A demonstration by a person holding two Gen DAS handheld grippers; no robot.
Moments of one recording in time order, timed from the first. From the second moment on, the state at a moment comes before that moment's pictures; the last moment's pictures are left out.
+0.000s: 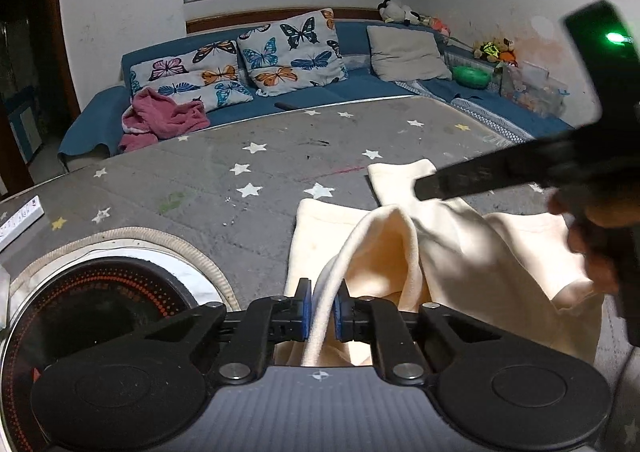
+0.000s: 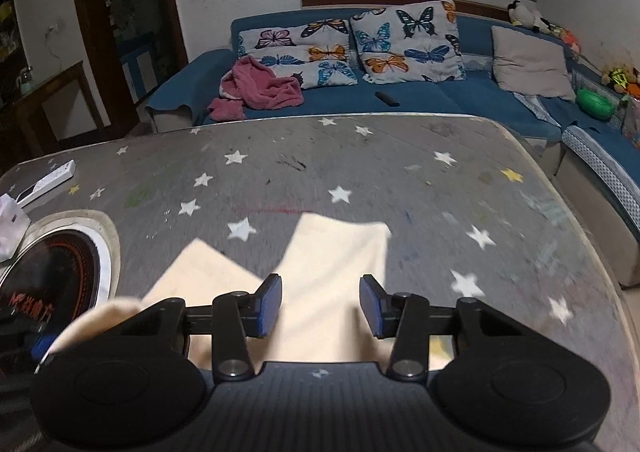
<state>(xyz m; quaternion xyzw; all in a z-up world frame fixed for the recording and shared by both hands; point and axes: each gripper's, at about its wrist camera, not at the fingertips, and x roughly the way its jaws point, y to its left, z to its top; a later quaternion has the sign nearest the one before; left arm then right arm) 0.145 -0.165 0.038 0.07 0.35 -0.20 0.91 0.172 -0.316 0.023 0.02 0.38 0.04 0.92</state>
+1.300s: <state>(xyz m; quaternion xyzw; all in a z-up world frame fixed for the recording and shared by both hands) 0.117 -0.117 0.064 0.01 0.30 -0.15 0.94 0.074 -0.367 0.061 -0.04 0.31 -0.03 0.95</state>
